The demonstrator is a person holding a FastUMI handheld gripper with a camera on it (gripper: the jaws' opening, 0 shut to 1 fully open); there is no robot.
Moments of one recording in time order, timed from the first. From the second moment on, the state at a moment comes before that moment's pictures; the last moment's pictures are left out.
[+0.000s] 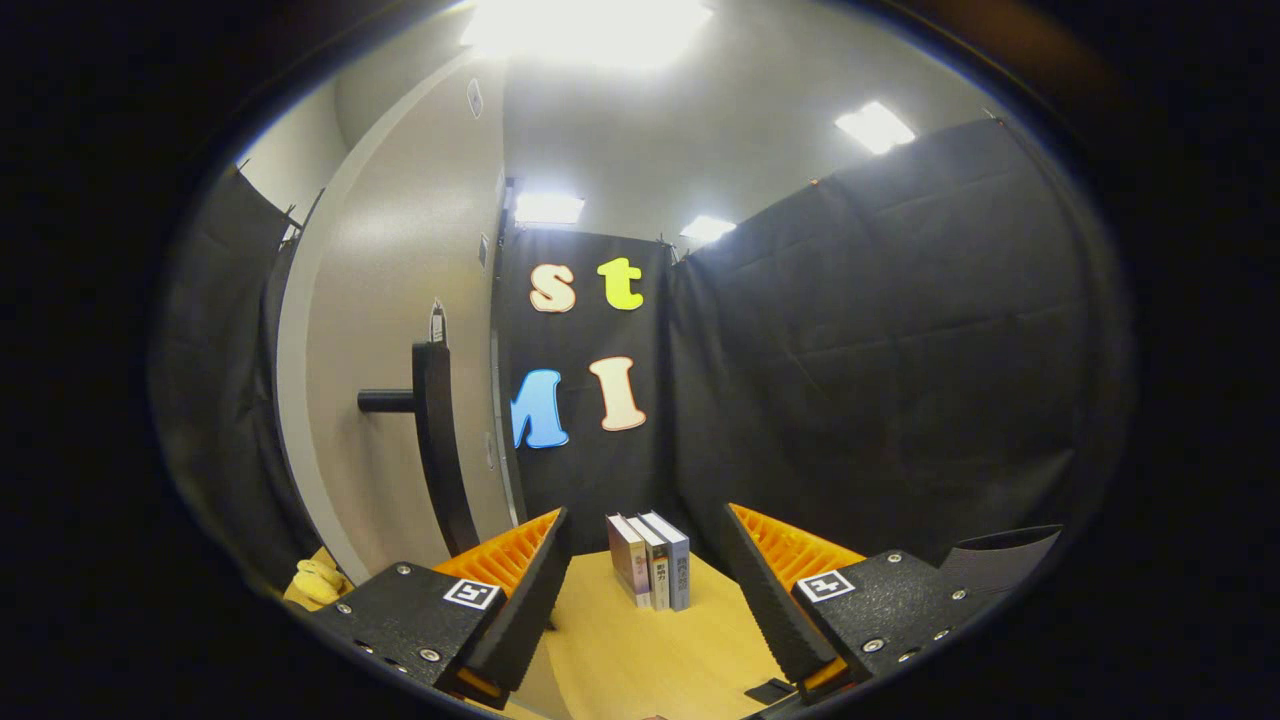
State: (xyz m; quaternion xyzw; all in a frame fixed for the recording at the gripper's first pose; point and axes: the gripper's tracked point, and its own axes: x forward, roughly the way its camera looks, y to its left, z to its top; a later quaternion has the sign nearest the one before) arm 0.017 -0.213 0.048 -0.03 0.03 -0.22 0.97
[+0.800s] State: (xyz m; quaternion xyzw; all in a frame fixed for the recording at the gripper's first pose) arm 0.049 -0.109 0.035 -0.01 0.04 -0.10 0.99
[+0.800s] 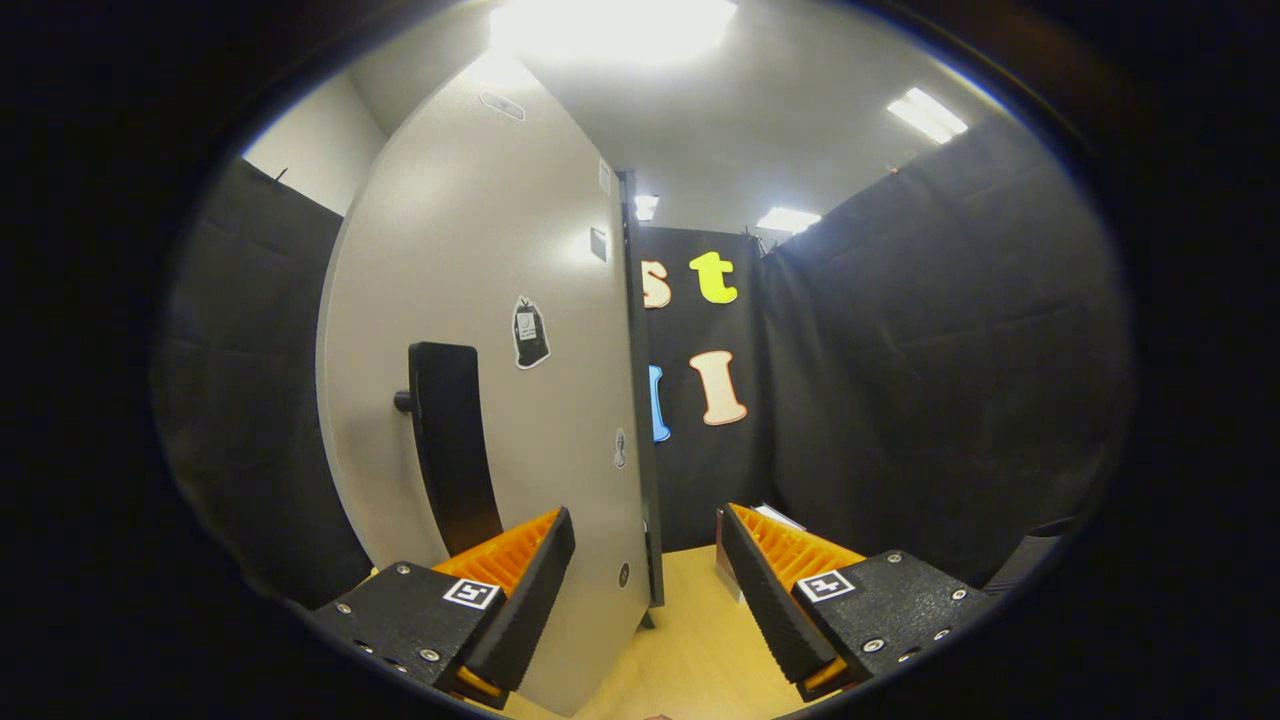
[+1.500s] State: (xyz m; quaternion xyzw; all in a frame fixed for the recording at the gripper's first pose) arm 0.115 -0.013 0.031 -0.01 0.04 -0.03 1.00
